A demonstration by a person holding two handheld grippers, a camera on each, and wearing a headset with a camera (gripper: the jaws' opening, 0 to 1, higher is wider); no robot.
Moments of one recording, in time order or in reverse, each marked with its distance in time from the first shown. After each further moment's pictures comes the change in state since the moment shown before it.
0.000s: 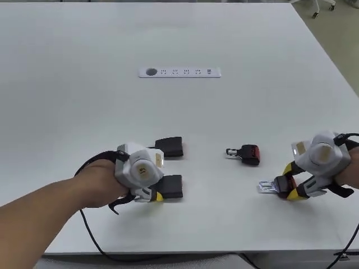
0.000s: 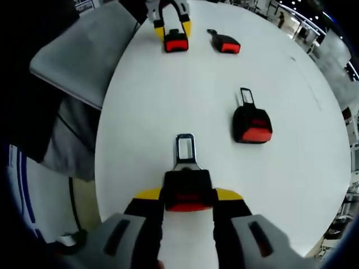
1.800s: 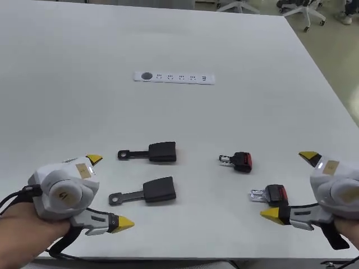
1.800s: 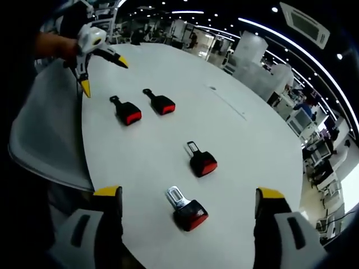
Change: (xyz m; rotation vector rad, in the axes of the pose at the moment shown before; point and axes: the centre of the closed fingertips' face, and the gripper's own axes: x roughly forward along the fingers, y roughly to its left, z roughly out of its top) left arm -0.100 -0.005 -0.028 -0.398 -0.203 0.353; right arm -0.081 0.006 0.061 0.388 -0.310 -0.528
